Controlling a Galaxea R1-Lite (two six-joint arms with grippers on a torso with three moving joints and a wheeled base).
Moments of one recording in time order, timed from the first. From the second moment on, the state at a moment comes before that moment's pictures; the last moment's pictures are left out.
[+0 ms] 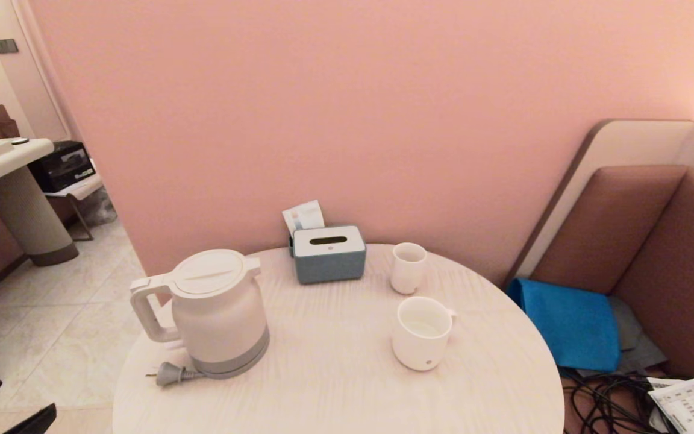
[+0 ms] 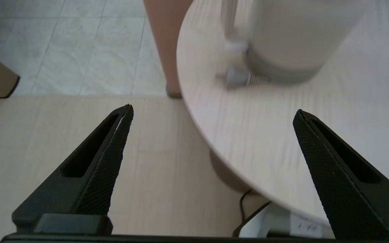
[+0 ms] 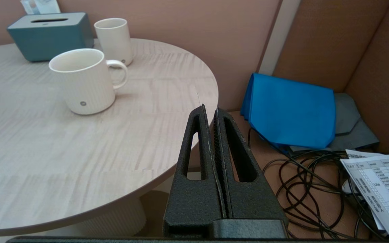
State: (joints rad) left arm -0.05 0.65 -0.41 0.18 0.15 -0.06; right arm 0.01 0.00 0.00 0.00 -0.03 0.05
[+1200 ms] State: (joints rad) left arm -0.01 0.04 -0.37 0.57 0.01 -0.01; right arm 0.01 0.00 0.00 0.00 -0.03 0.05
